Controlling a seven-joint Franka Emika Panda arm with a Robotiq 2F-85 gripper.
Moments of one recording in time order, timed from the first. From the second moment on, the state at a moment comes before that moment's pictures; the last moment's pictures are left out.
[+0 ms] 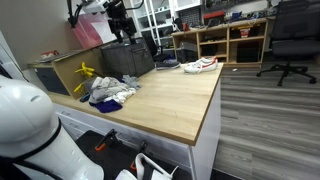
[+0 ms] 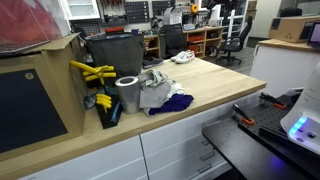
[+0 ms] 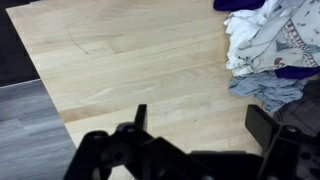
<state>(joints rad) 0.01 -0.47 0.01 -2.37 0.11 2.03 0.17</state>
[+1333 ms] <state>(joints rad) 0.10 -0.26 0.20 -2.41 0.14 2.26 0.33</state>
